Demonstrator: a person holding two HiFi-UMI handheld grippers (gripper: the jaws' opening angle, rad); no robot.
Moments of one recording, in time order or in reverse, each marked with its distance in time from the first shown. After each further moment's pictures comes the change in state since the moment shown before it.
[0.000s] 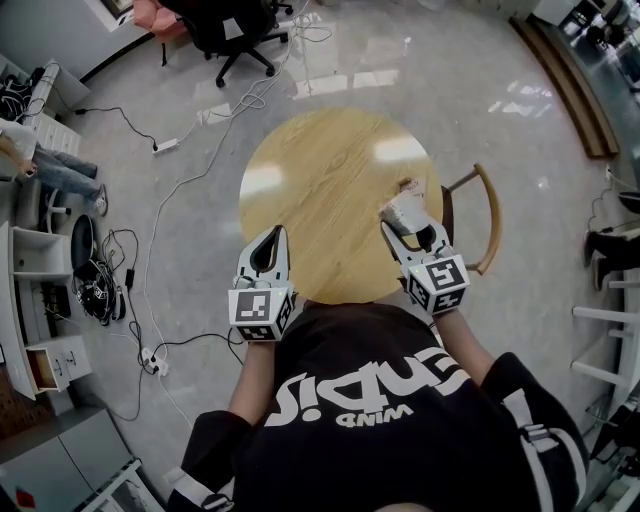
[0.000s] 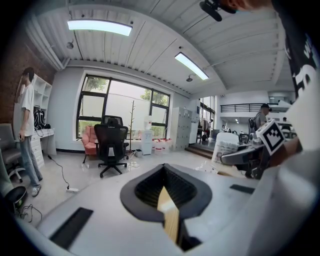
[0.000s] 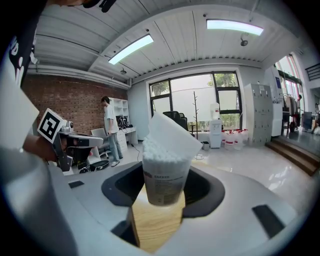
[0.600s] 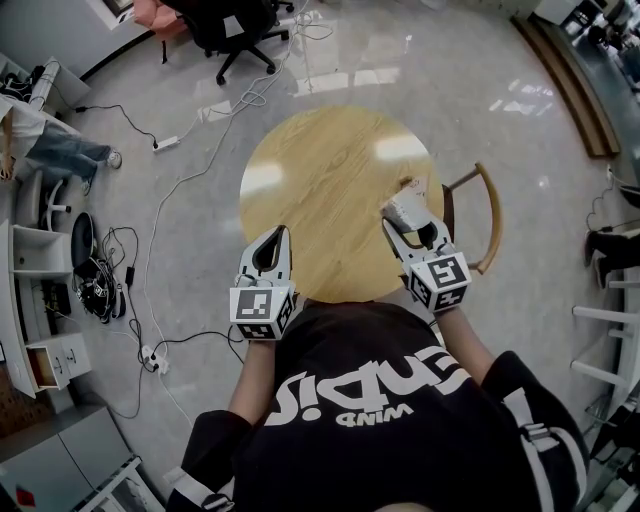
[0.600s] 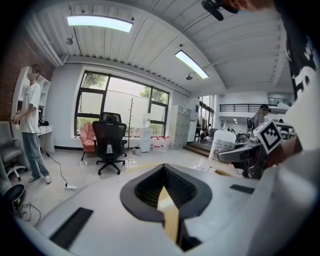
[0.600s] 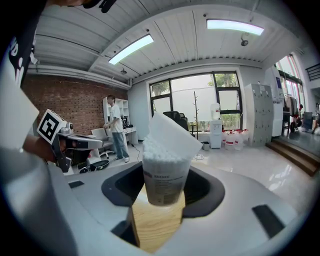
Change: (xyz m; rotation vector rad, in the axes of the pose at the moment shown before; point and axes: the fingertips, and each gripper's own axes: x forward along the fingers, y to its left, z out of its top) left arm 0.001 -0.004 -0.006 -0.011 0.025 -0.023; right arm 0.001 -0.002 0.002 -0.003 -0.002 0.003
